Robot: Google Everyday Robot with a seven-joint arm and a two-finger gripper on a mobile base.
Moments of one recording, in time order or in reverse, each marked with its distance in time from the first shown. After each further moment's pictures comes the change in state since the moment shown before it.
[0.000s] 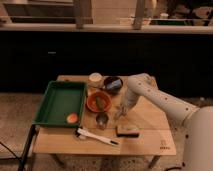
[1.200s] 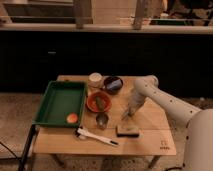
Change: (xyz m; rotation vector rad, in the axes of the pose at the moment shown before) arm 0.048 0.006 0.003 0.007 0.066 0.131
